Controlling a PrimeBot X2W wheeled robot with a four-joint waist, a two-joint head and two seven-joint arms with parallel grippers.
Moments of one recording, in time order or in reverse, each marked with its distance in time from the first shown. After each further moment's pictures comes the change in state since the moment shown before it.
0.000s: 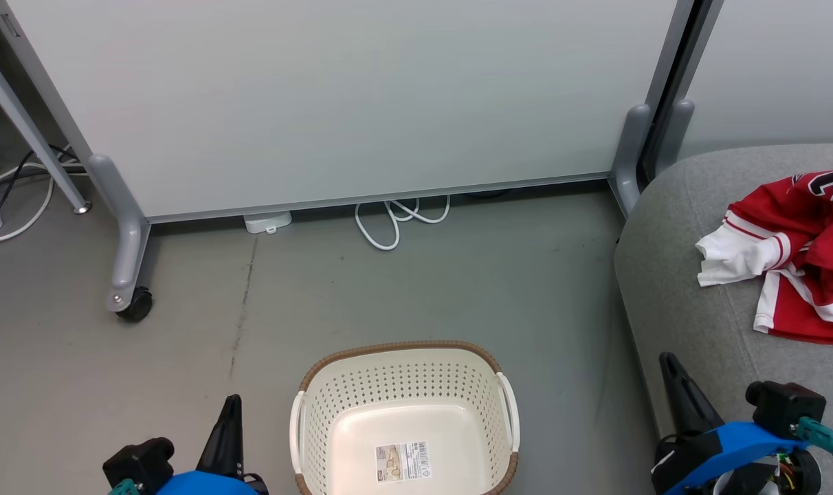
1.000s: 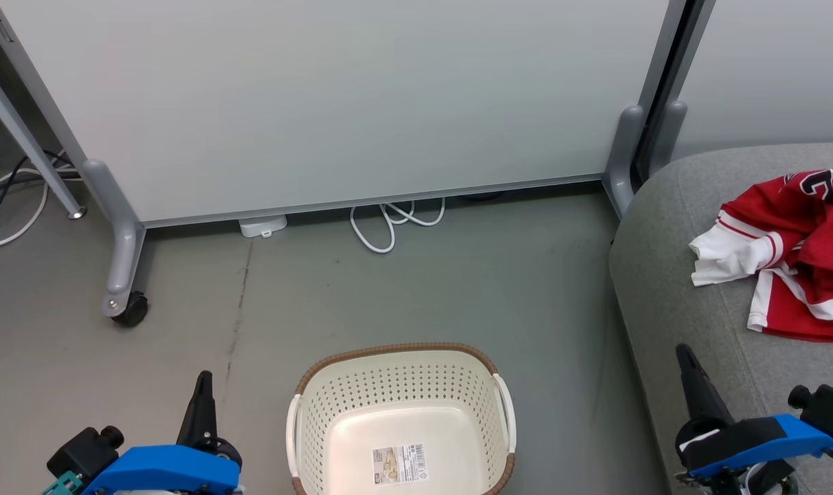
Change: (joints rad) left arm -0.026 -0.021 0.094 -0.076 -0.390 0.000 0.119; right arm -0.008 0.000 -0.026 -0.014 0.469 0.000 0.061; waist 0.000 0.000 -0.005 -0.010
